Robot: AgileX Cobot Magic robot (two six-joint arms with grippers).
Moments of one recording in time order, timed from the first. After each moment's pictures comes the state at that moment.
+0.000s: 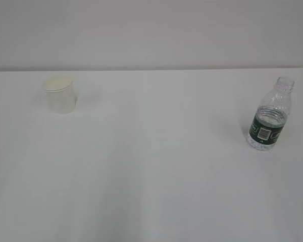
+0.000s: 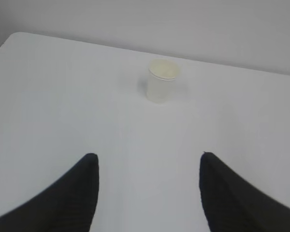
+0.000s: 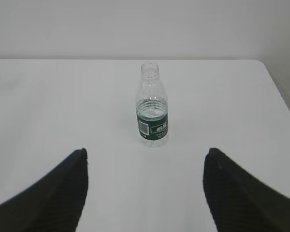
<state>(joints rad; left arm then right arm) 0.06 0.25 -0.55 -0.16 0.76 -0.08 0.02 0.08 -0.51 0.03 0.87 -0.09</state>
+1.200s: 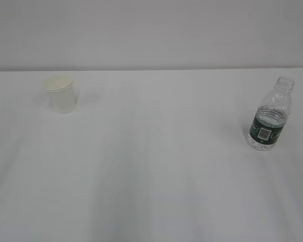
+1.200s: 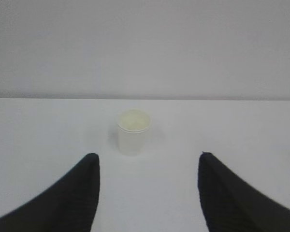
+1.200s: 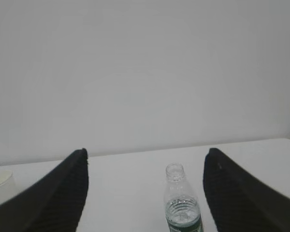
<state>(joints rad) -0.09 0.56 -0.55 -0.29 0.32 0.13 0.02 0.21 -0.47 0.23 0.37 -0.12</state>
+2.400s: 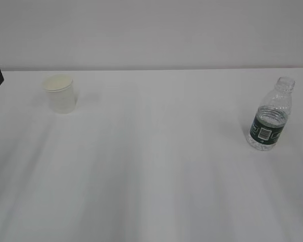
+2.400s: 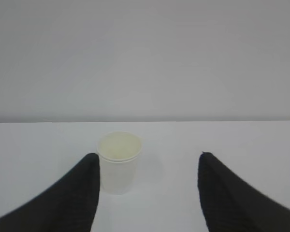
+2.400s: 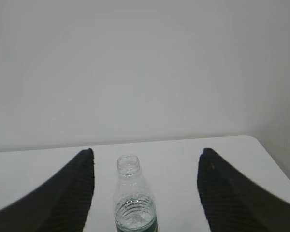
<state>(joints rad) -0.34 1.10 -0.36 -0.30 -0.57 0.10 0.02 0.52 -0.24 0.13 -0.16 -0.12</state>
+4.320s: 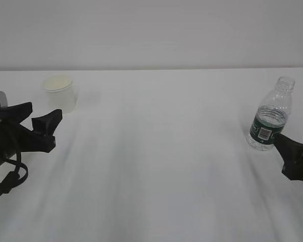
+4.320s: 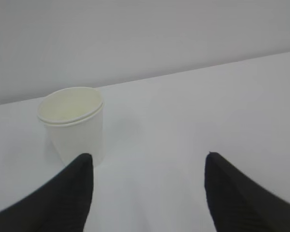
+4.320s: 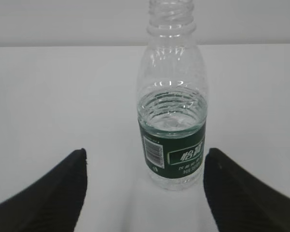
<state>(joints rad) -0.34 1.75 -0.36 -0.04 -1.14 0.02 0.02 1.64 -0.13 -0.18 -1.14 0.05</state>
